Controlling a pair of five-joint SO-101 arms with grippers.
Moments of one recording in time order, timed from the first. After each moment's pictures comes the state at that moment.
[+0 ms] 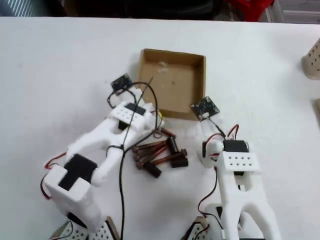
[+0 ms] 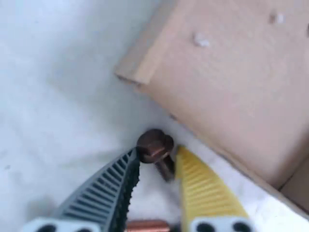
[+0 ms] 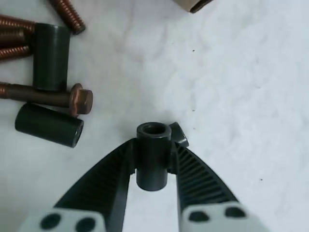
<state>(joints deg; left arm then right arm) 20.8 13.3 26.5 43.1 59.6 -2.5 -36.4 62.0 54.4 30.5</state>
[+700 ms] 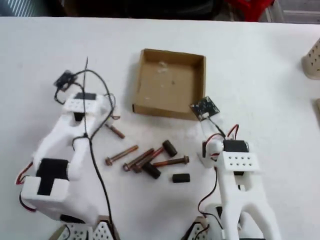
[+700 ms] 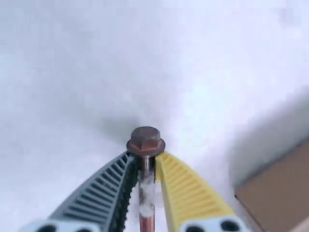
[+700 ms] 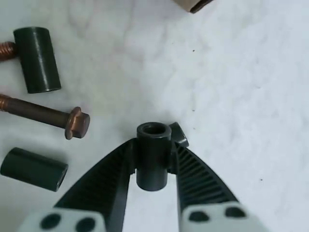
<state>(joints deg) -1.8 7.3 28.0 45.8 59.6 -2.5 -36.4 62.0 54.4 30.5</state>
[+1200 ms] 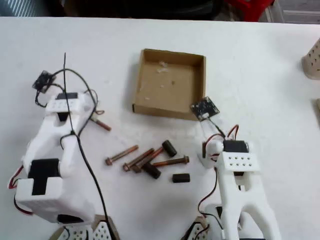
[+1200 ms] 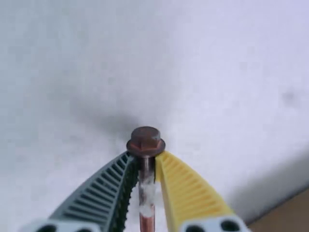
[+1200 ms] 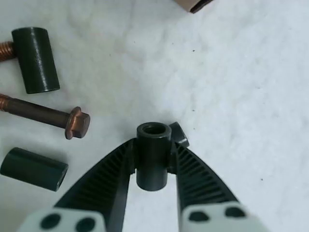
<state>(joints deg) -10.4 7.3 28.0 42.0 59.6 -2.5 -36.4 62.5 54.3 30.6</state>
